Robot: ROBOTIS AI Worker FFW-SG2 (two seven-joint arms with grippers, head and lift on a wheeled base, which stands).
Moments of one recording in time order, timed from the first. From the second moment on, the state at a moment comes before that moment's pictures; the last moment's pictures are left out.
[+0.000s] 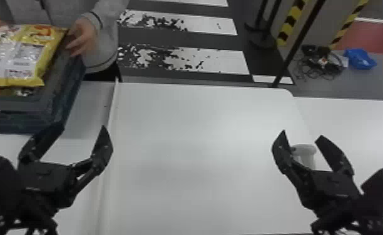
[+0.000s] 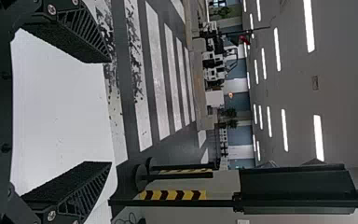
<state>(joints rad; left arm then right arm) 0.72 0.09 -0.02 -2.35 0.11 0.18 -0.07 0.81 -0.11 -0.09 -2.34 -0.25 0.09 -0.08</state>
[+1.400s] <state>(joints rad) 0.73 0.09 -0.02 -2.36 0.10 0.19 -0.08 0.81 -0.11 -0.09 -2.35 -0.25 0.08 -0.08</state>
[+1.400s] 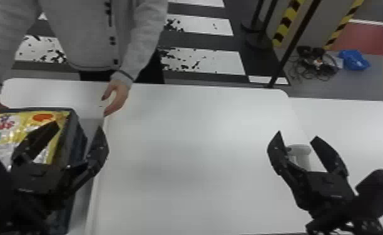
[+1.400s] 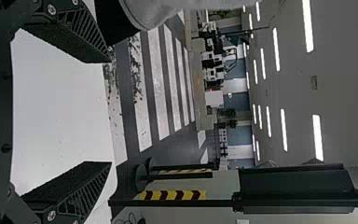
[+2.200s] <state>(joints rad) 0.74 0.09 0.10 -2.42 0.02 0.56 0.03 0.79 -0.12 -0.05 -2.29 -0.25 0.06 -0.08</state>
